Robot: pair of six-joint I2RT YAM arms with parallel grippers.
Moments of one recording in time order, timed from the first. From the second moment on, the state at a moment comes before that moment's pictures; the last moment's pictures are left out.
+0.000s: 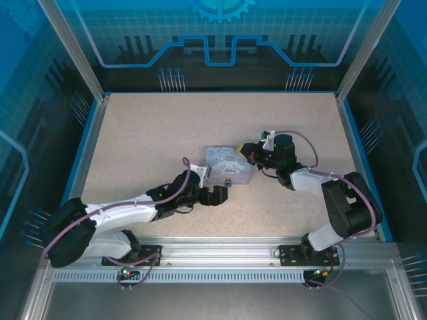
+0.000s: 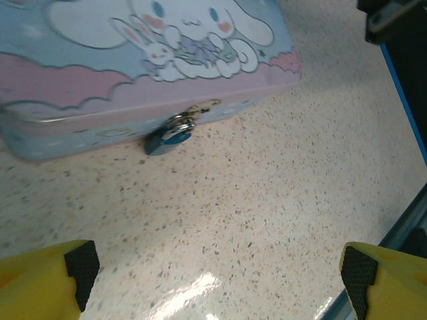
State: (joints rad) left arm -0.86 1.29 0.53 0.14 0.06 -0.74; right arm 0.33 1.54 0.64 0.54 -0.58 1.19
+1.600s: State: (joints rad) left arm -0.82 1.85 0.65 0.73 0.00 -0.70; right arm 0.32 1.68 0.66 0.56 -0.58 1.20
